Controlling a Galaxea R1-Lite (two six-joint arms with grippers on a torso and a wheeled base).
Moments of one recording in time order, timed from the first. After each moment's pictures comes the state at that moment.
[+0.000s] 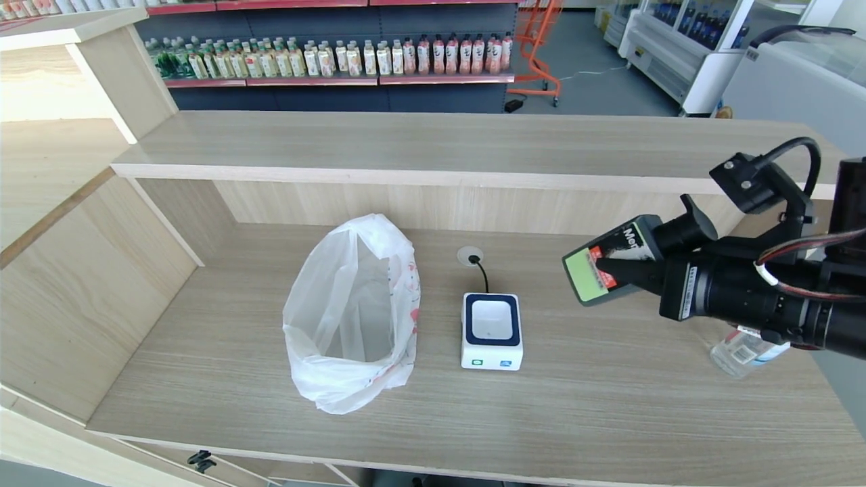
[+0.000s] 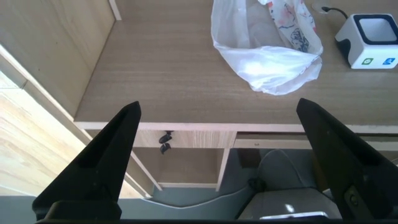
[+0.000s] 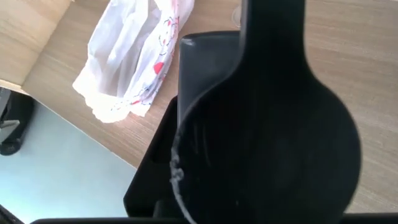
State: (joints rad) left arm 0.00 0.00 0.00 0.00 -0.07 0.02; right arm 0.45 1.40 -0.78 -0.38 0.11 0.16
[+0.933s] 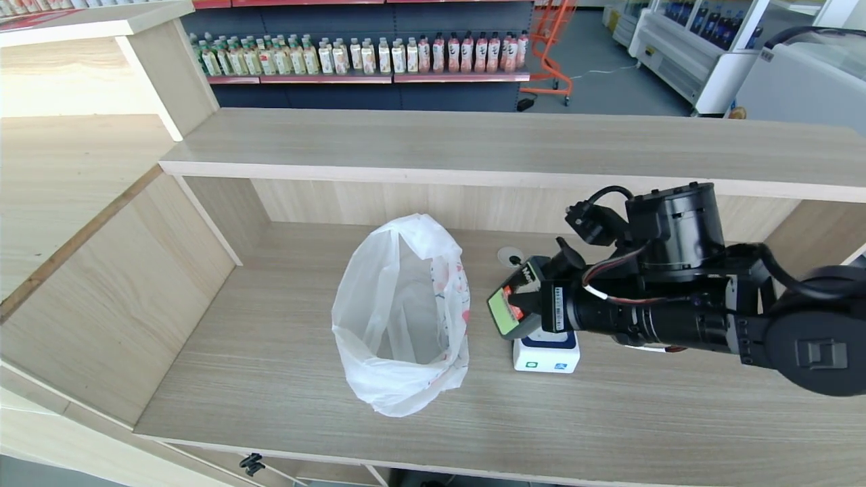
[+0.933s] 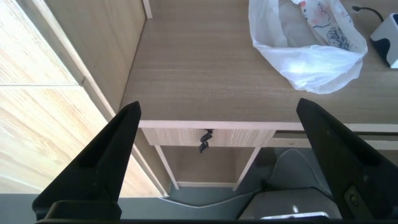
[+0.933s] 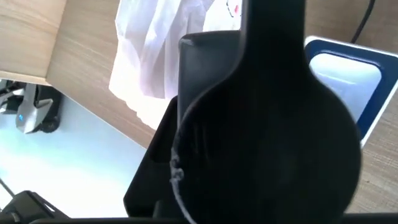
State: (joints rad) left arm 0.00 0.00 0.00 0.00 -0.07 0.03; right arm 0.60 1.72 -0.97 -0.29 0.05 0.28
